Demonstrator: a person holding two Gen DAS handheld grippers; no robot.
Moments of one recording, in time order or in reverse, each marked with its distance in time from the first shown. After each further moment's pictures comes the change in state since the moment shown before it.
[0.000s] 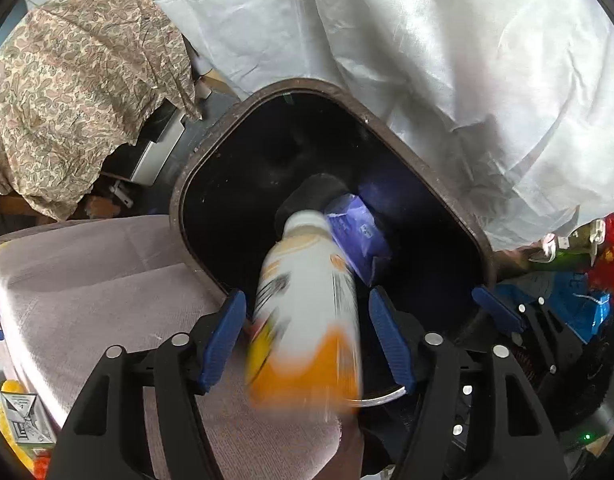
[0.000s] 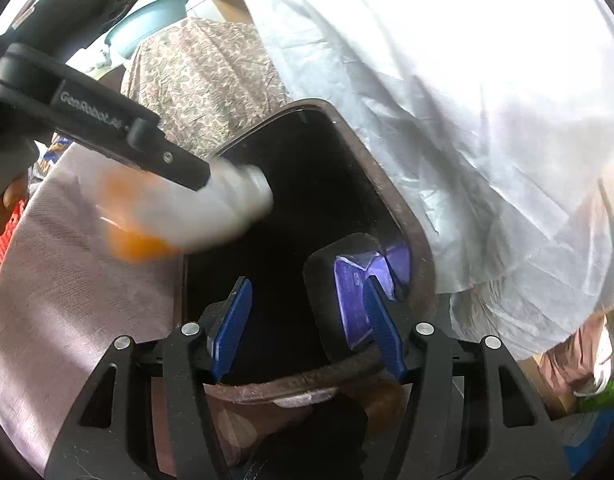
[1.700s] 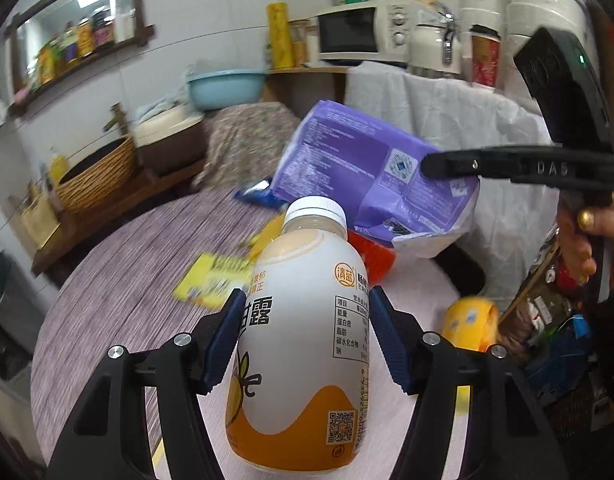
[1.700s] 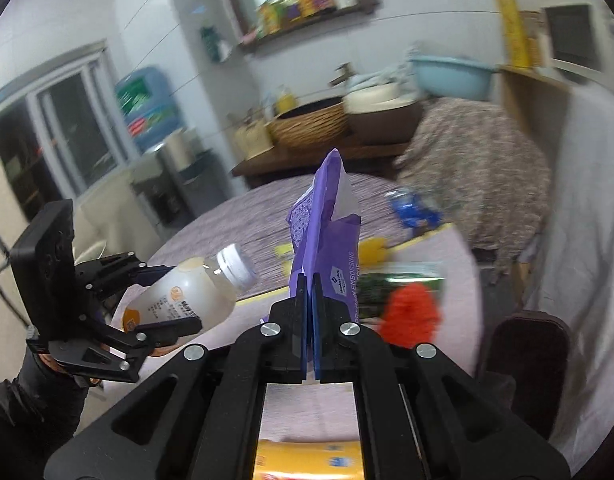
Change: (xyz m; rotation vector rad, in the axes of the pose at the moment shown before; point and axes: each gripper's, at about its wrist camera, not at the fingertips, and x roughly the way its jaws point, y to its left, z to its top) left arm -0.225 0.152 -0.385 -0.282 -0.781 0.111; right arm -0.184 0.320 0.065 -0.598 -0.034 0.504
